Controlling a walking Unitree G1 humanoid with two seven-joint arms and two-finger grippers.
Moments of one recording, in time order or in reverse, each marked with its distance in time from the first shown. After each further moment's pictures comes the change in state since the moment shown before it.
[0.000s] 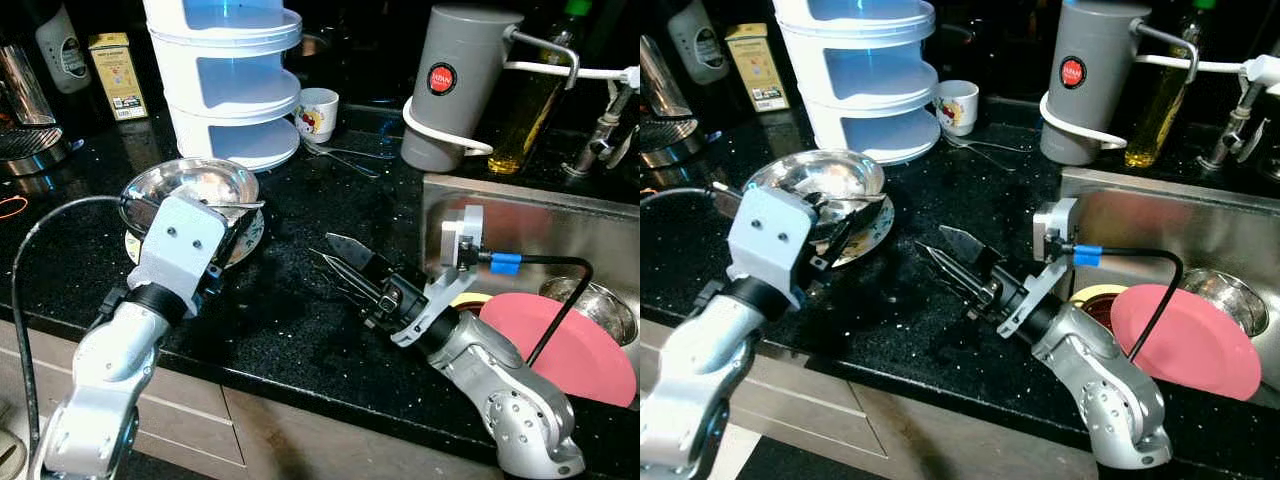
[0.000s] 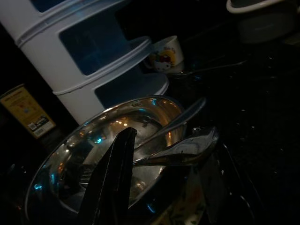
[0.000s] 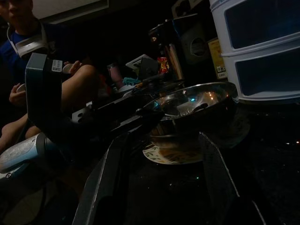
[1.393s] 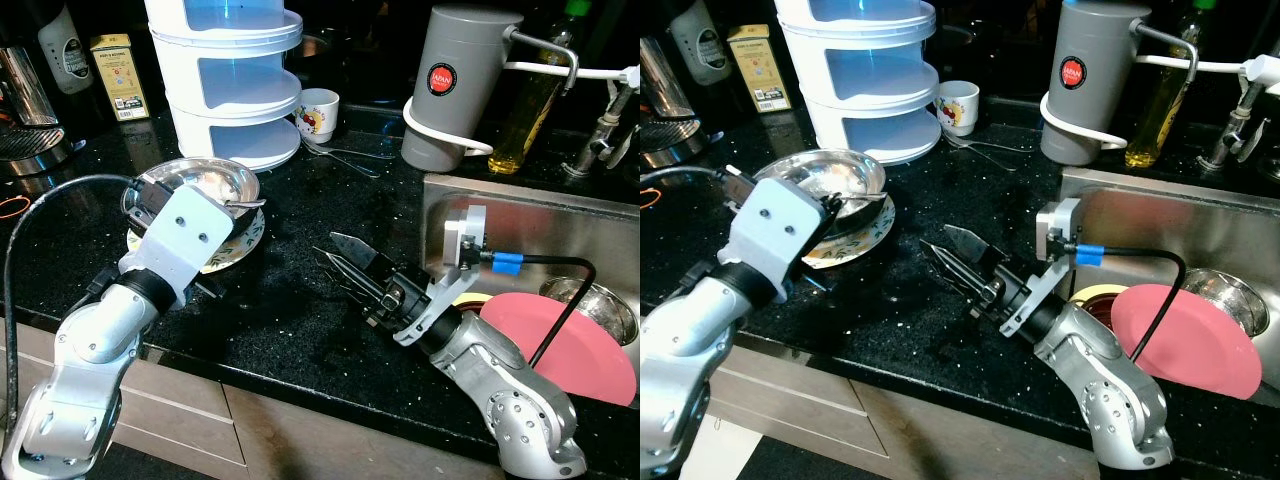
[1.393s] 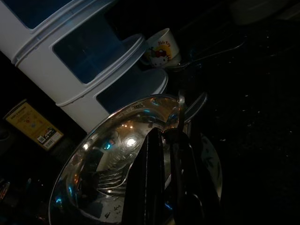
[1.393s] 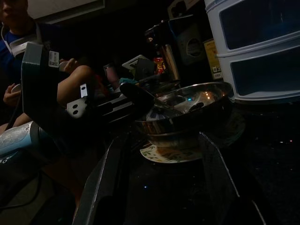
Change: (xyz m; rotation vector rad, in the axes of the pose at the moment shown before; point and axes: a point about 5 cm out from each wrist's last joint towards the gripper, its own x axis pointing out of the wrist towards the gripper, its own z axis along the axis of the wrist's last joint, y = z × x) left arm 0.006 0.010 0.008 0.118 0.031 -0.091; right arm -0.002 -0.002 0.001 -0.006 0.000 -0.021
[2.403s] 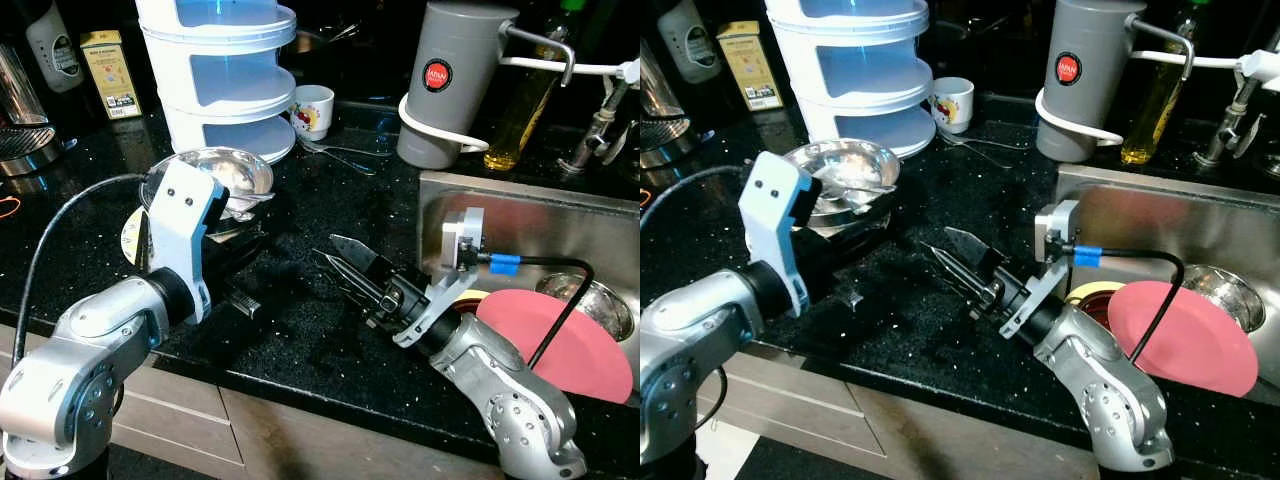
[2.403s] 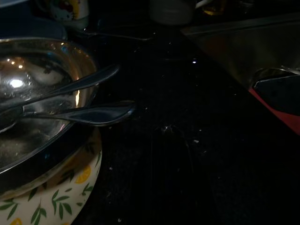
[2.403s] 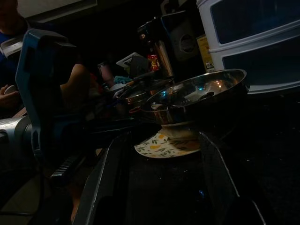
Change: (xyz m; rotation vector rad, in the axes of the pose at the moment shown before) left arm 0.000 -0.016 0.013 -0.560 0.134 -0.291; right arm -0.001 0.000 -0.003 0.005 0.009 -0.013
